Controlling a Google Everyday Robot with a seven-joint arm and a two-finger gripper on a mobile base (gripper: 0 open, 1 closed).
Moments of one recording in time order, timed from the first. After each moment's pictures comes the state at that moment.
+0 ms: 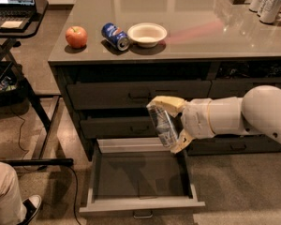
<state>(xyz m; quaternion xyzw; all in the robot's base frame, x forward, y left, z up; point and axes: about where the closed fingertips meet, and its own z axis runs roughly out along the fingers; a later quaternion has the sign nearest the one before) 0.494 -0.073 0.784 -0.82 0.33 -0.04 0.47</state>
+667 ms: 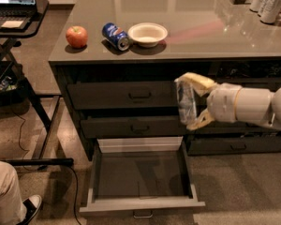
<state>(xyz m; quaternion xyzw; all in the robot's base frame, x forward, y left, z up) 0.553 -0.144 0.817 -0.74 0.38 -0.11 0.54</state>
